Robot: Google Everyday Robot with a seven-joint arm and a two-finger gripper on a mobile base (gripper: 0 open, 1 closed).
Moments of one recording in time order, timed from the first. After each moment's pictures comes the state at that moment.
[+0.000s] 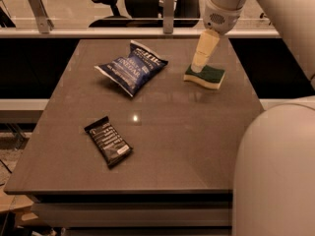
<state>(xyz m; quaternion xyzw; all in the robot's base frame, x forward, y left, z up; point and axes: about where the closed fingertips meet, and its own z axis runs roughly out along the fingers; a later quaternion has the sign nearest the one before) 0.669 -0.164 0.901 -0.49 0.86 -0.01 0.11</state>
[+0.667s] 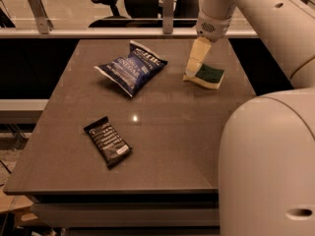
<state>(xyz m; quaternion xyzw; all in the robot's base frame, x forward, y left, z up) 0.690 -0.152 0.870 -0.49 0.87 -0.01 0.09</state>
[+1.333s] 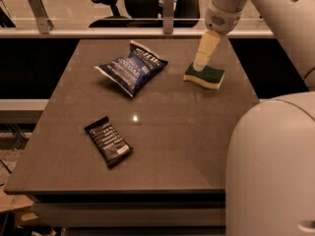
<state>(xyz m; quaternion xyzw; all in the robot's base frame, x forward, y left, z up) 0.692 -0.173 0.893 -0.48 0.87 -0.03 0.12</state>
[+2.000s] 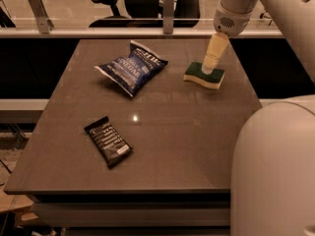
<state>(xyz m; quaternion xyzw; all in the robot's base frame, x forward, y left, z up) 0.678 -0.194 0.890 -0.48 0.87 -0.03 0.10</state>
